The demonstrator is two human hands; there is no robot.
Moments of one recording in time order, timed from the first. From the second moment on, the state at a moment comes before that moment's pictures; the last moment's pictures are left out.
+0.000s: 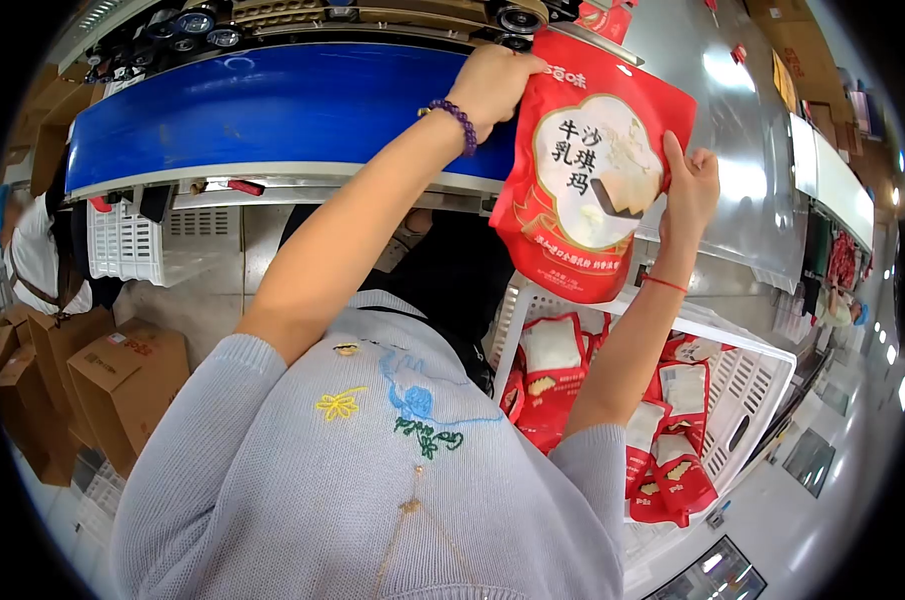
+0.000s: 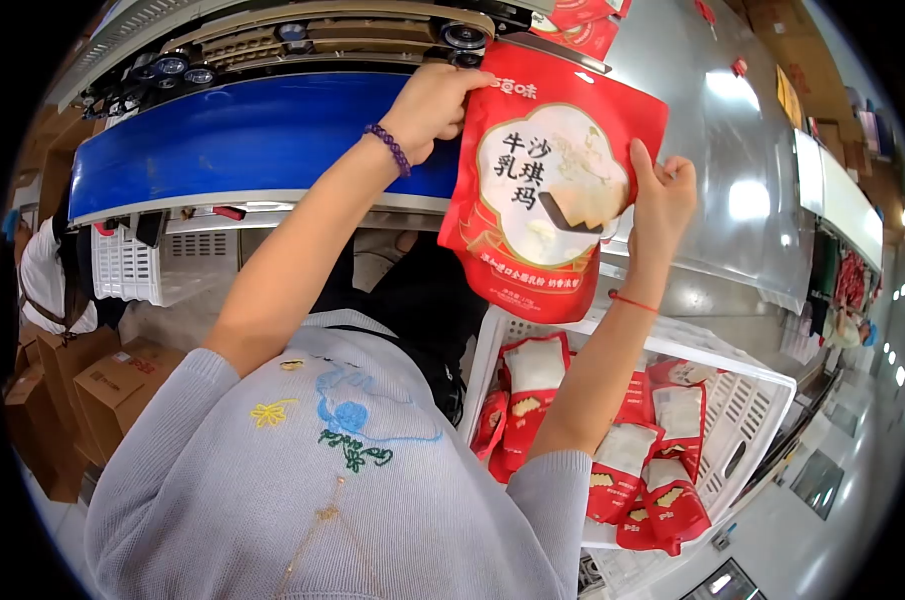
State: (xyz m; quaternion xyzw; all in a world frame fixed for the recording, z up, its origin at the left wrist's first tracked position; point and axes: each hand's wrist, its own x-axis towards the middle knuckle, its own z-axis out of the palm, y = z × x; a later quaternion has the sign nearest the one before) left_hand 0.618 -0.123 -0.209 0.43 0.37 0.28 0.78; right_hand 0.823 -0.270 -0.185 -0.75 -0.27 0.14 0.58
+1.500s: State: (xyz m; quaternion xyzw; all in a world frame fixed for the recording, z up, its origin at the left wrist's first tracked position) left_hand 0.530 -0.252 -0.166 0.77 0.10 0.12 0.61; right_hand 0.722 -0.543 -0.218 -0.67 0.06 0.19 0.72
